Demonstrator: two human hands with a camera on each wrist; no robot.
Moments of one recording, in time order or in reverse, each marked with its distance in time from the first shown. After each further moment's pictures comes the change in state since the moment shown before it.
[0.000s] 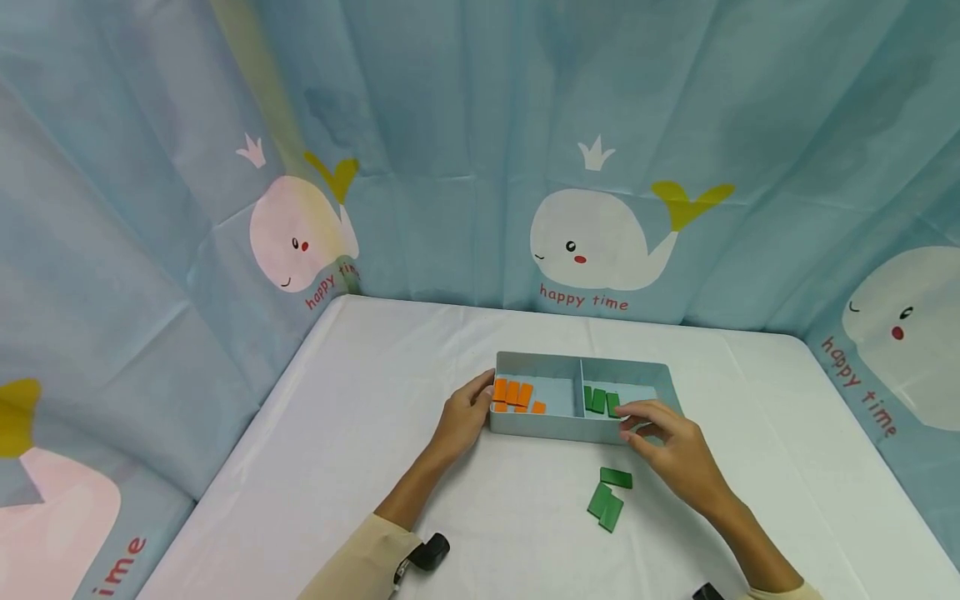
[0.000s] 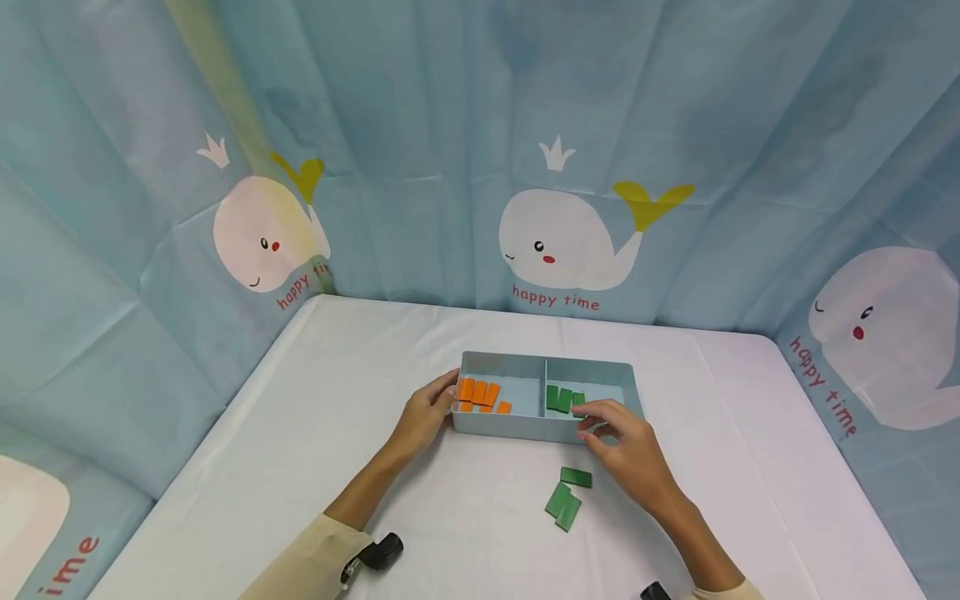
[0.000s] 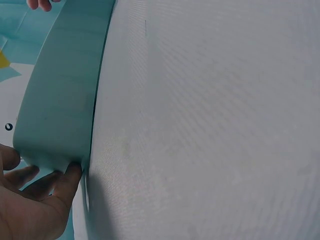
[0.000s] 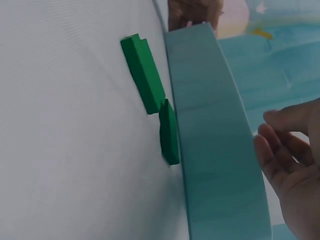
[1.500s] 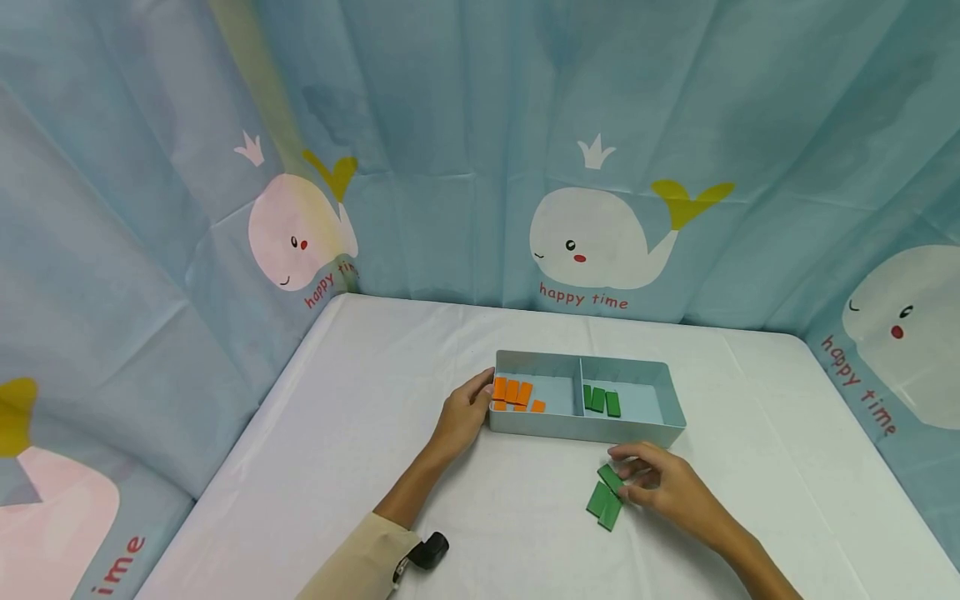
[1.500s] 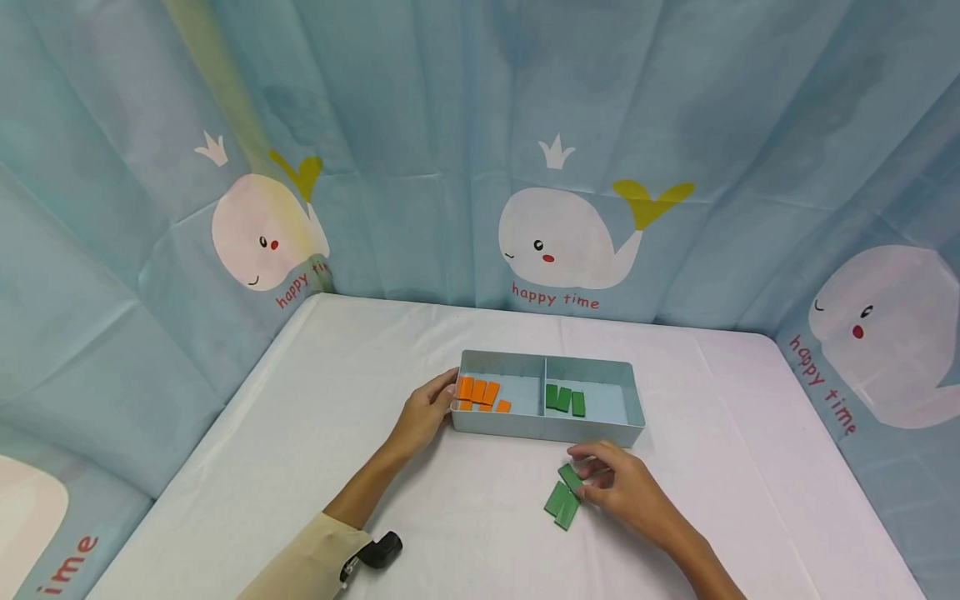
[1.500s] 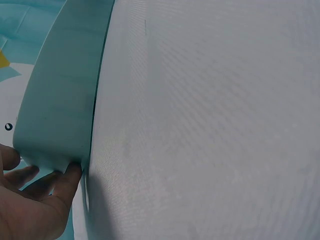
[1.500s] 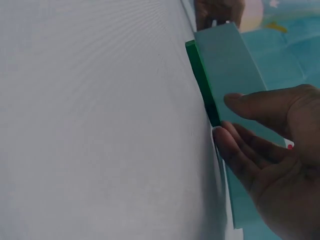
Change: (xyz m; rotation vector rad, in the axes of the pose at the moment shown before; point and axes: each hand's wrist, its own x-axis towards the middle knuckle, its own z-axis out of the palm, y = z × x) left_hand 0.001 -0.002 0.001 -0.023 -0.007 0.004; right_hand -0.040 0.007 0.001 0.107 -0.334 0.345
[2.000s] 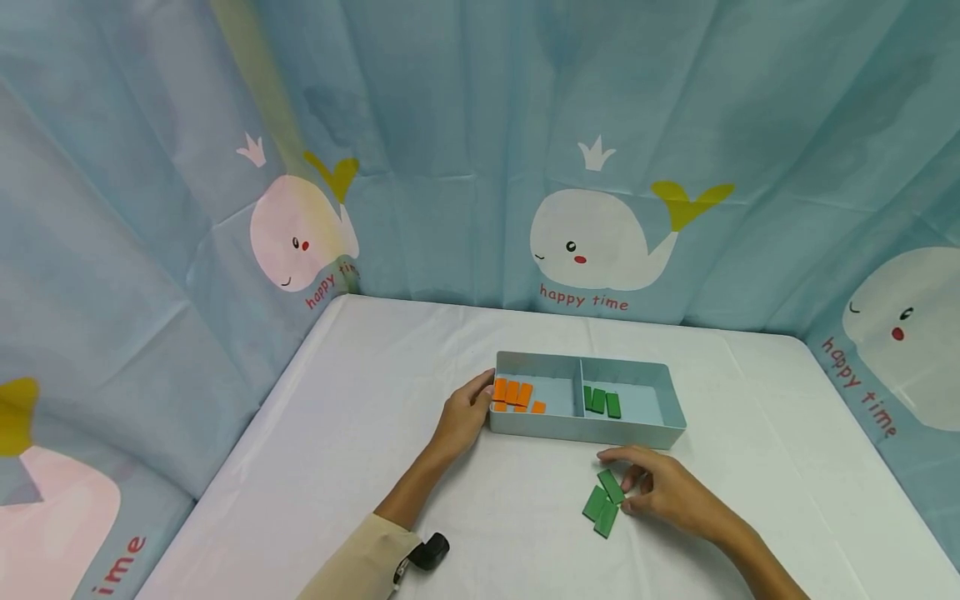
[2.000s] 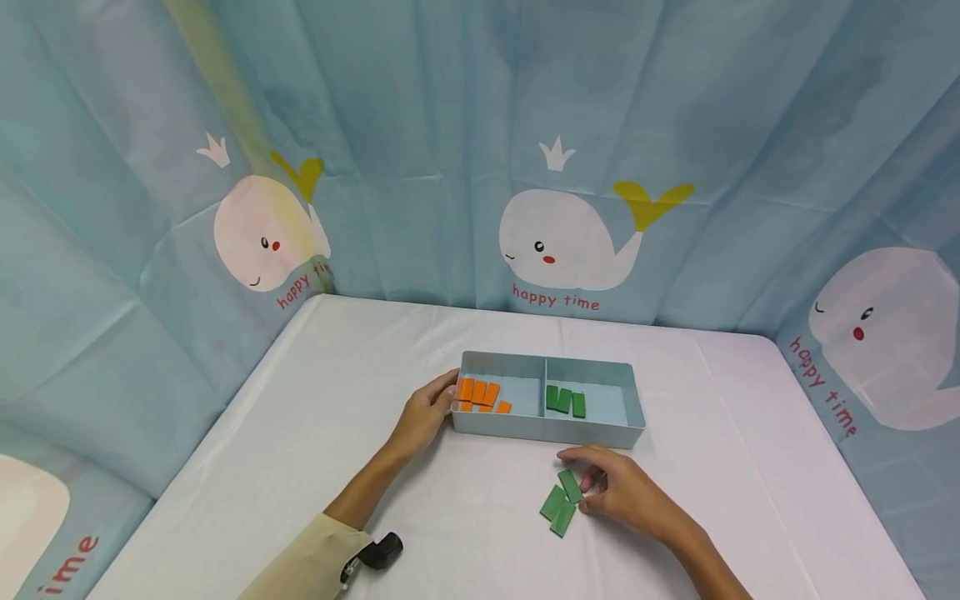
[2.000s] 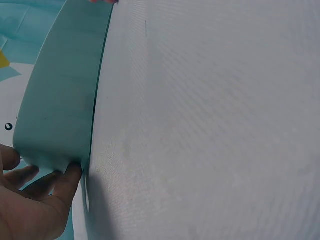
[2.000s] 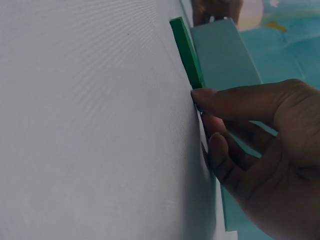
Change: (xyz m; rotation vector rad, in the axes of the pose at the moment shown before) left_hand 0.000 0.000 0.001 -0.001 0.011 0.001; right_hand 0.009 0.005 -0.006 -0.010 -0.167 0.017
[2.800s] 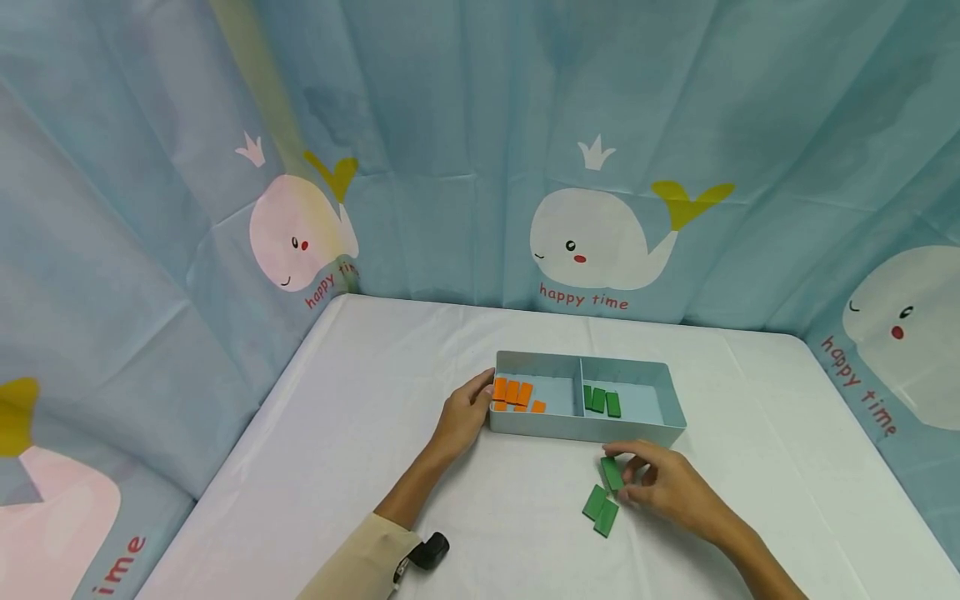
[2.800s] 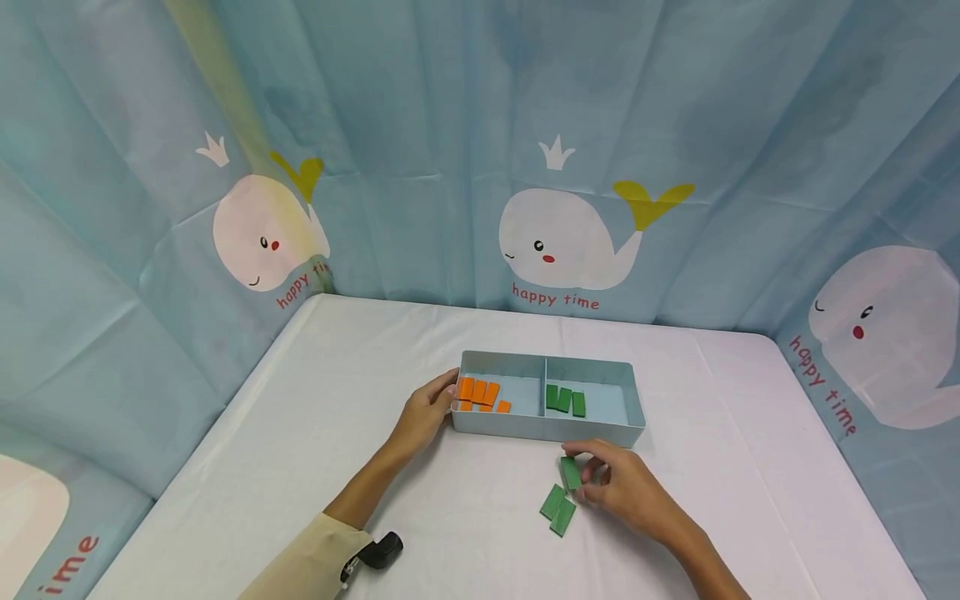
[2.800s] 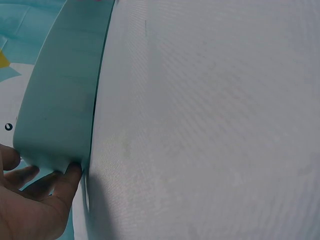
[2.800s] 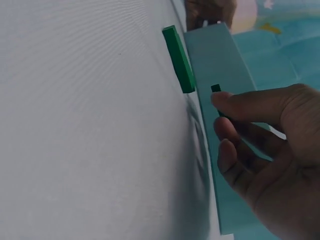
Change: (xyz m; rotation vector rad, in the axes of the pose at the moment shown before) left_hand 0.000 0.000 0.000 0.026 -0.001 -0.014; right_hand -0.004 -0.011 0.001 -0.050 0.125 -0.008
